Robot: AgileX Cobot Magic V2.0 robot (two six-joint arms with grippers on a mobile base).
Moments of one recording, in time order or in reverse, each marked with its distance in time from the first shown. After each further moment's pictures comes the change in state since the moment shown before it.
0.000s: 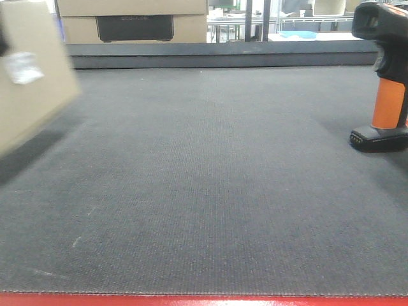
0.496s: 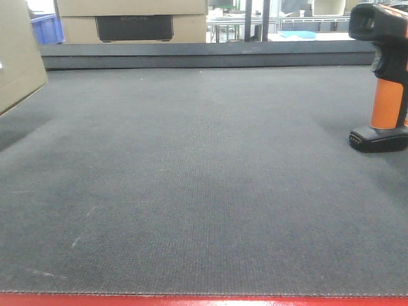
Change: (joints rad) left arm 0.064 0.002 0.000 0.059 -0.068 0.113; right arm 0.000 -0.264 0.001 0.000 0.376 0.000
